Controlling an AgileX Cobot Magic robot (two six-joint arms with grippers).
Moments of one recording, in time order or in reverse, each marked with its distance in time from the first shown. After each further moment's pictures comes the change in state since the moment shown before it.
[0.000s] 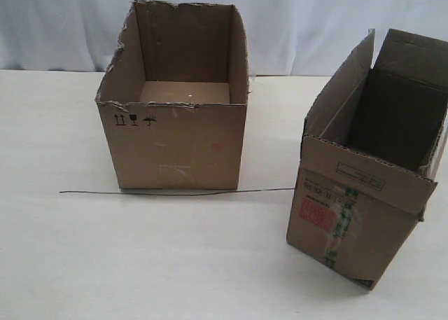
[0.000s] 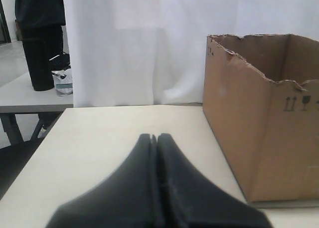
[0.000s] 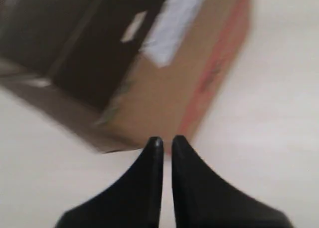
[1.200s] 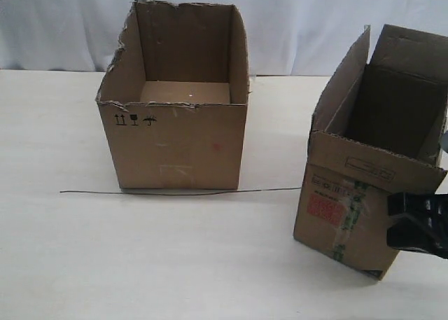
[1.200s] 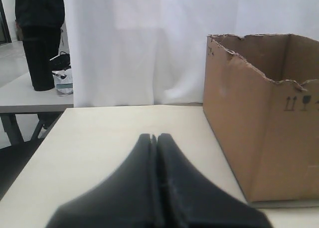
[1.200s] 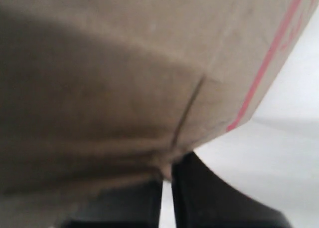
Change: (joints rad) left arm 0.000 0.000 0.000 0.000 0.000 0.000; right arm 0.003 0.294 0.423 0.312 -0.417 -0.229
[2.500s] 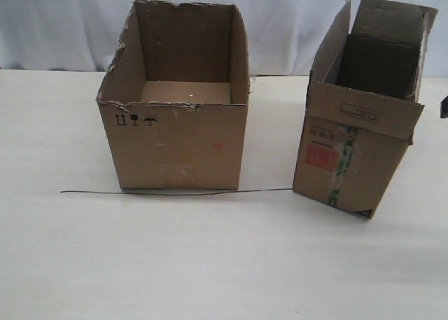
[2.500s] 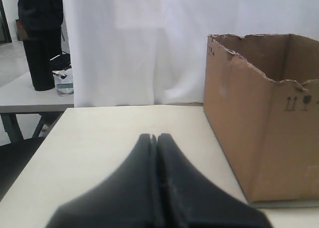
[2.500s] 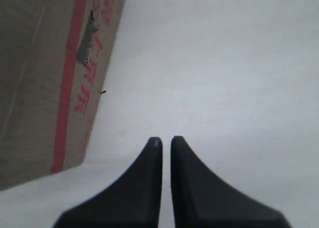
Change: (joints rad) left arm 0.000 0.000 0.000 0.000 0.000 0.000; right arm -0.014 0.226 -0.435 -0.835 0.054 0.564
